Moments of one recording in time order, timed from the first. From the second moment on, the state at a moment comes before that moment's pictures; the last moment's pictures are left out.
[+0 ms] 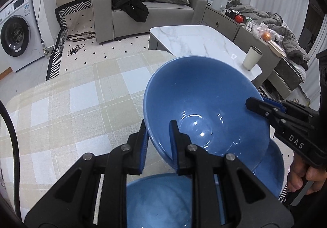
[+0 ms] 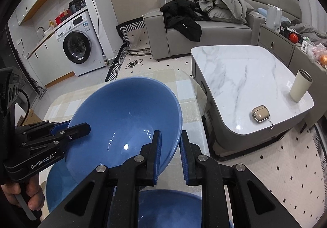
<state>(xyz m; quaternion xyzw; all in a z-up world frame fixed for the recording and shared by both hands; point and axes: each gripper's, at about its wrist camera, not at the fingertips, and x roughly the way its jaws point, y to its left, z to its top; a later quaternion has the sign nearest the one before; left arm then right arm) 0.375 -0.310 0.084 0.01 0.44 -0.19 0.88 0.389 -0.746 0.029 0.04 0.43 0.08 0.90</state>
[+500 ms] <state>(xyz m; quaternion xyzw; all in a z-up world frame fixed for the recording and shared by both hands) 0.319 -0.294 0.137 0.01 0.41 -0.19 0.89 0.347 -0.741 0.069 0.05 0.39 0.08 0.92</state>
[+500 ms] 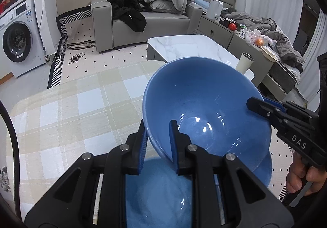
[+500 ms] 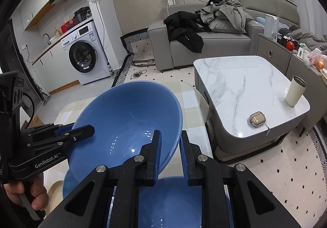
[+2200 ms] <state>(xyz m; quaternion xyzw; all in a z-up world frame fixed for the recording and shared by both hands) 0.158 -0.195 0.161 0.03 0.38 -0.17 0.91 0.195 -0.650 0.066 0.07 0.33 0.11 0.94</state>
